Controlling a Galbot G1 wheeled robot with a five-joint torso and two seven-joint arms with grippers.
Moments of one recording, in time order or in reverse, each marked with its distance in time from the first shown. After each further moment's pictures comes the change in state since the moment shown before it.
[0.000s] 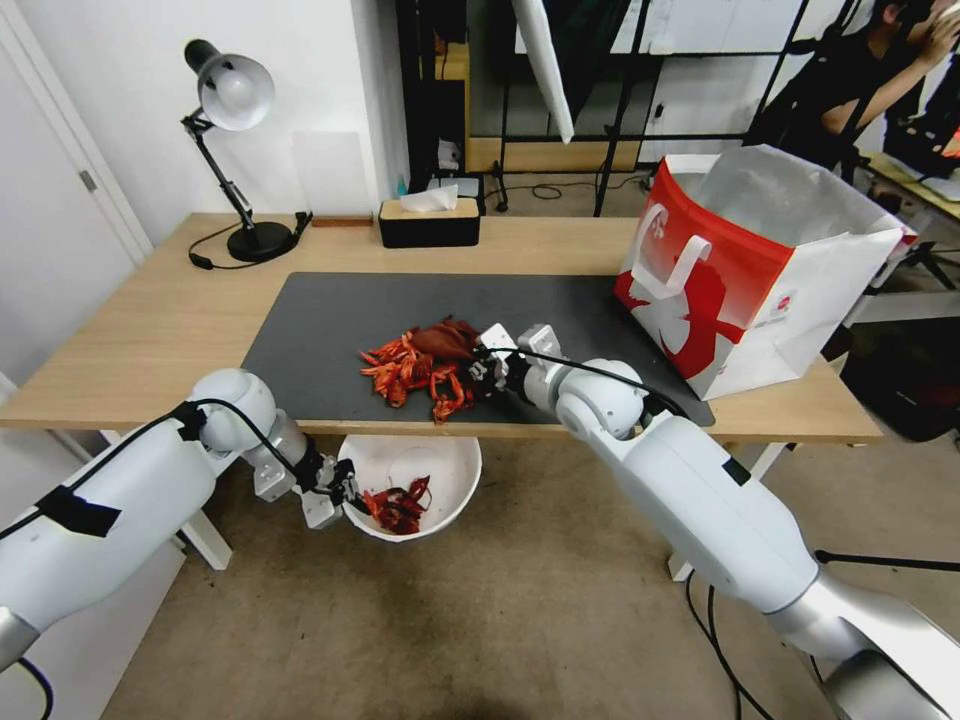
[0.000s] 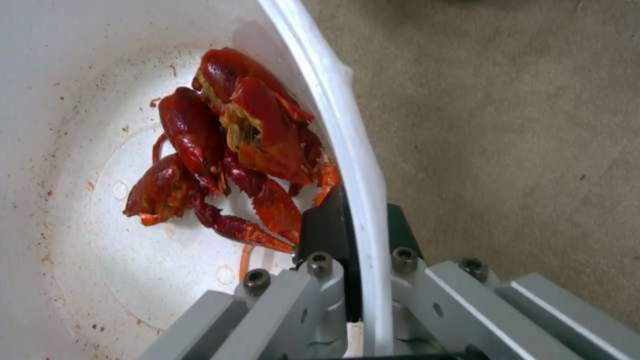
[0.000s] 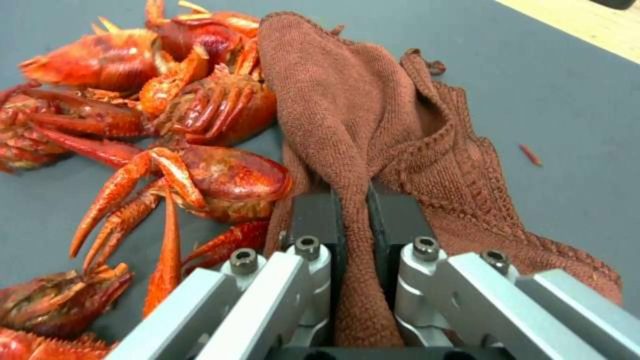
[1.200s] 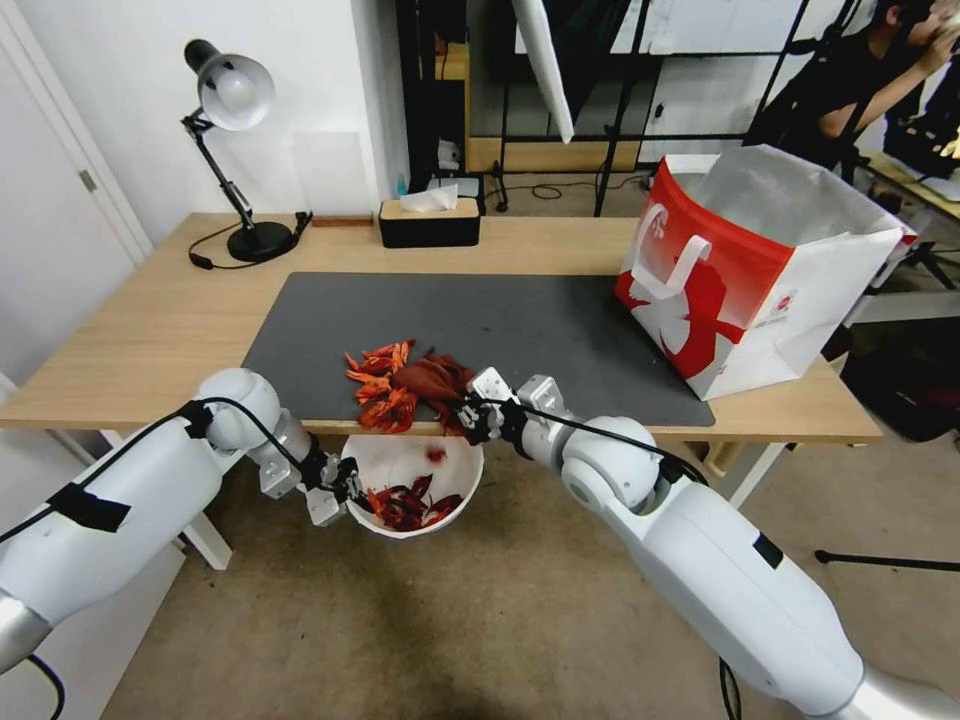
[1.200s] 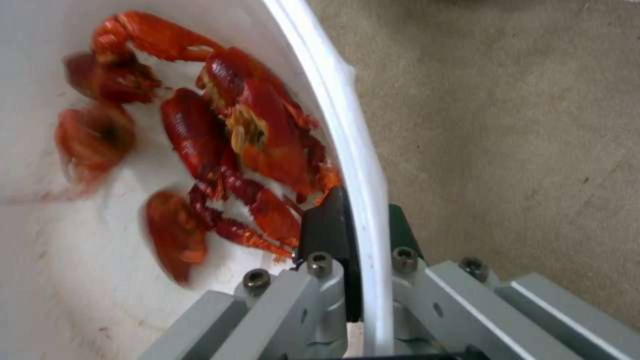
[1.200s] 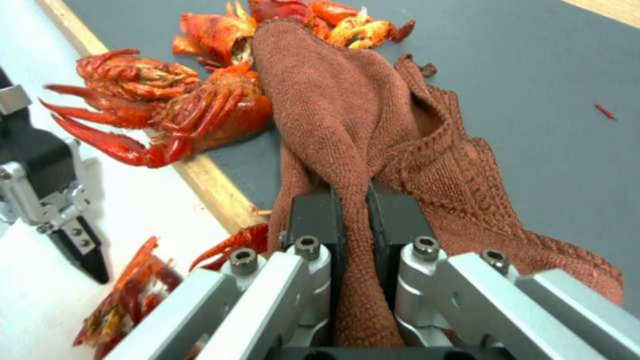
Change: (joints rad) left arm -0.010 -0.016 0.004 0.027 0.001 -0.001 -0.002; right arm -0.219 -0.040 0.053 0.240 -0.043 -0.013 0.025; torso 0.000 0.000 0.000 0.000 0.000
